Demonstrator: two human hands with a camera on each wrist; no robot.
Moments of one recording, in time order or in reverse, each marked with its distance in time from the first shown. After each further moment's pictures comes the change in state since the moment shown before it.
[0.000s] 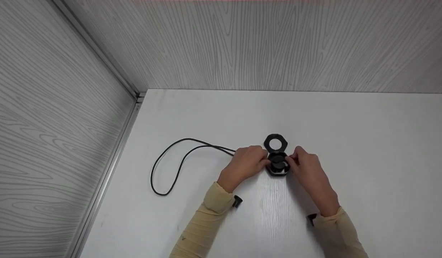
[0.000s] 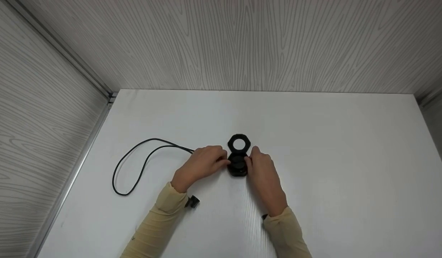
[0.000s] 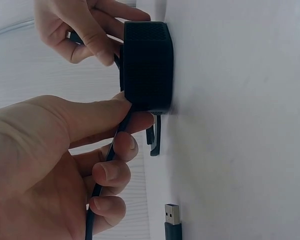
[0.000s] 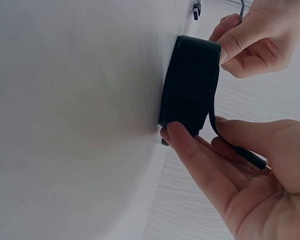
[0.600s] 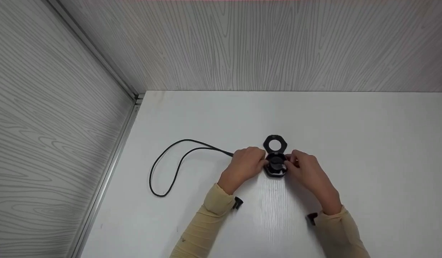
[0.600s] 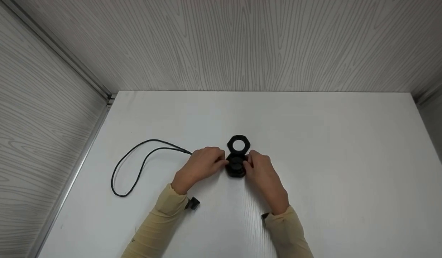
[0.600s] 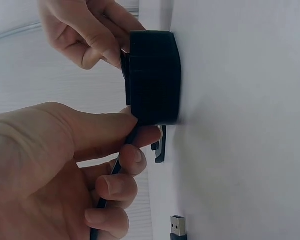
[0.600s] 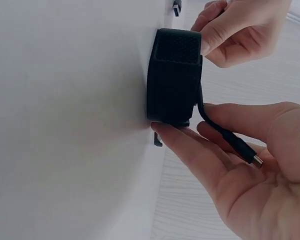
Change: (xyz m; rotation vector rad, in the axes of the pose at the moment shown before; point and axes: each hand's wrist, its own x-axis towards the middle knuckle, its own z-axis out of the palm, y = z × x) left_hand -0.003 0.007 0.001 -0.019 0.040 -0.044; right_hand 0.000 0.007 -0.007 0.091 -0.119 -0.027
